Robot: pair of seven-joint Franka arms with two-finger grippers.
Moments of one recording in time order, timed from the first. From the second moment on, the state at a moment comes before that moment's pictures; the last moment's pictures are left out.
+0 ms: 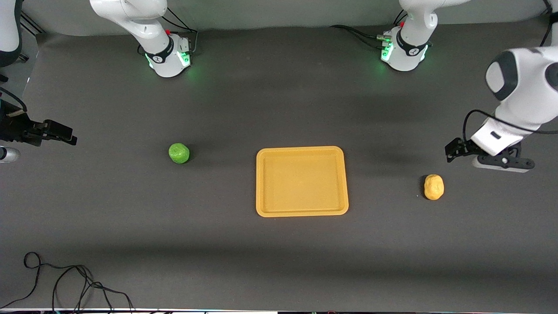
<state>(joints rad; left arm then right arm) 0.15 0.05 -0.13 -2.18 0.01 2.38 0.16 -0.03 0.08 -0.03 -1.55 0.00 1.57 -0.04</state>
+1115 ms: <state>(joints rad) 0.16 0.43 -0.13 -2.11 0.01 2.64 0.16 -0.03 0.08 -0.03 -1.55 0.00 1.57 -0.04</state>
